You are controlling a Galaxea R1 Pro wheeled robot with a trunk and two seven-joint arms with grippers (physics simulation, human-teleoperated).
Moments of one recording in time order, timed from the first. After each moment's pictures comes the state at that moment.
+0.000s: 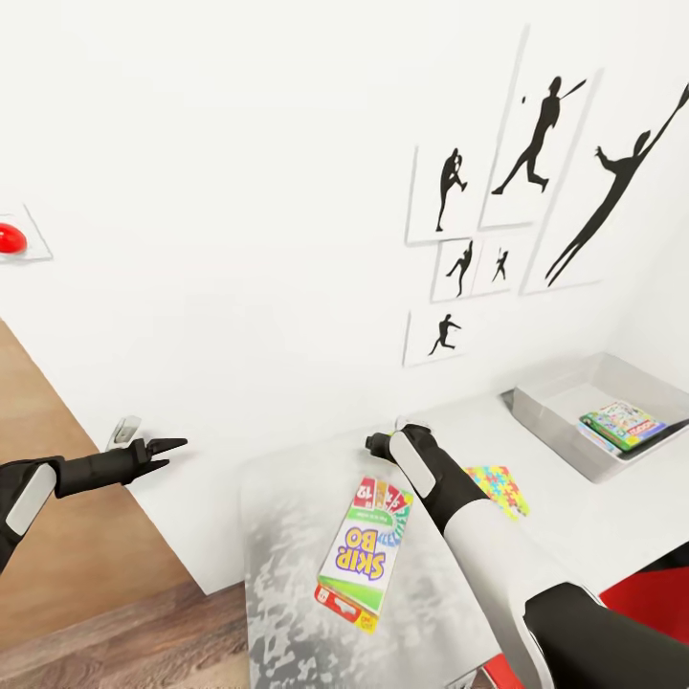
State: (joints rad) left arm -0.77 0.50 0.10 -0.70 0.50 0.87 -0.87; right arm -0.93 0.17 0.26 -0.66 -0.64 0.57 -0.51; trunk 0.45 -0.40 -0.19
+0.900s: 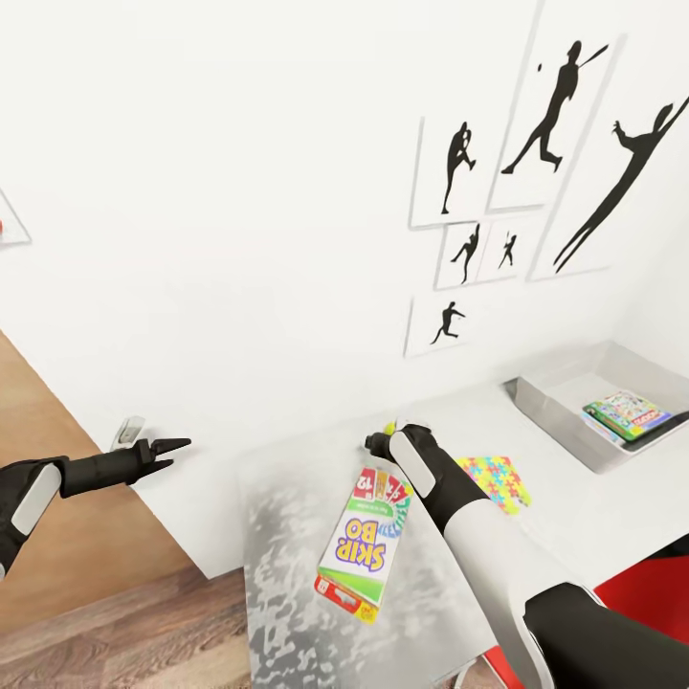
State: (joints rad) left arm -0.77 0.48 0.10 -0.70 0.50 0.87 -0.87; right arm -0.93 0.17 0.26 -0.66 -0.64 0.57 -0.50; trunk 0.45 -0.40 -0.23
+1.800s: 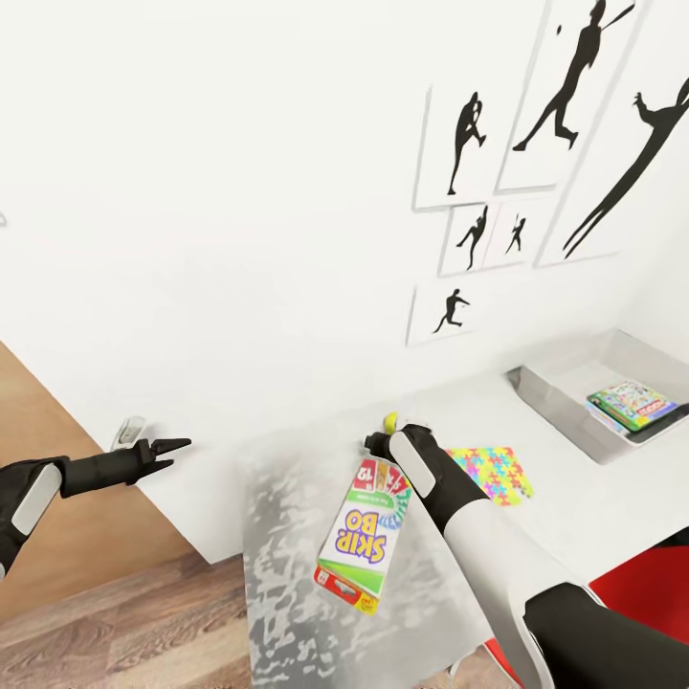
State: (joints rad) left arm -0.77 0.48 0.10 -0.70 0.50 0.87 -0.87; right arm -0.93 0.17 0.26 -0.66 -0.64 0.57 -0.50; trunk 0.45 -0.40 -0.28
